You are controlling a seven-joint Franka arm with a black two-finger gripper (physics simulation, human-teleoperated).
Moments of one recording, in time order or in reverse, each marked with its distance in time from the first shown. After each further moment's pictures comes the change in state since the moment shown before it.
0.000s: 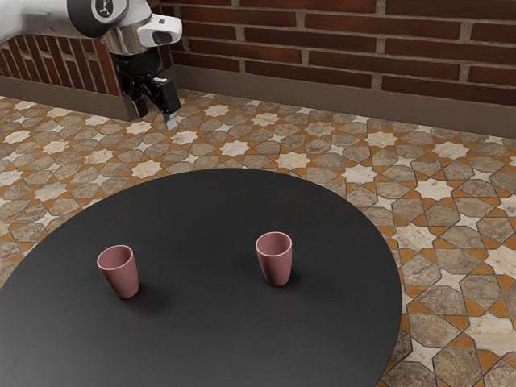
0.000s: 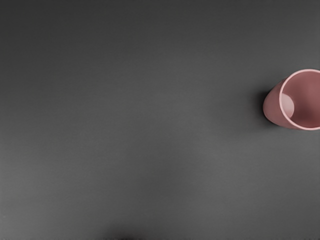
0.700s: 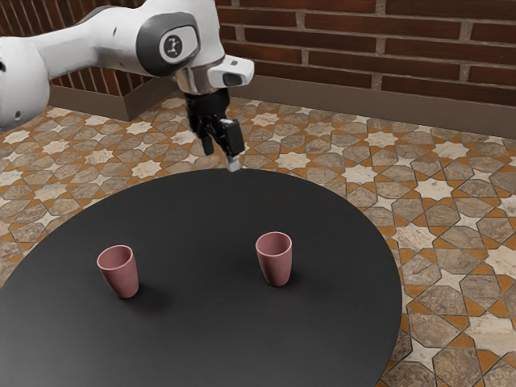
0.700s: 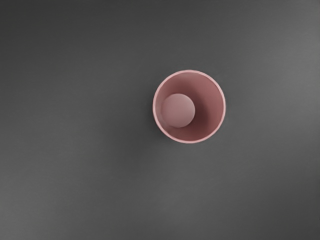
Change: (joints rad) arm -0.037 0.080 -0.184 -0.051 -0.022 0.063 -0.033
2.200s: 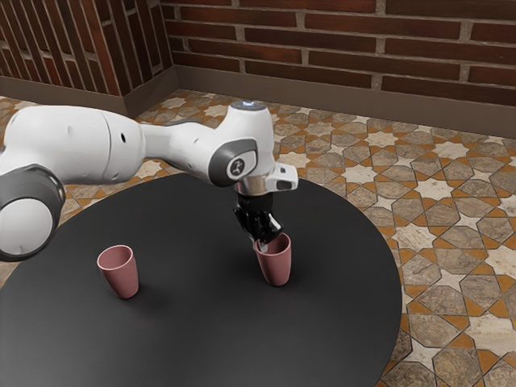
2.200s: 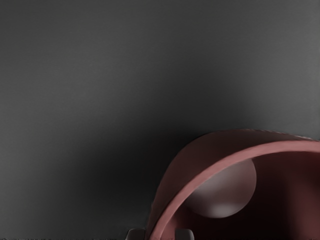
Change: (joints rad) arm -0.045 0.350 -0.010 -0.084 0.091 0.353 -0.227
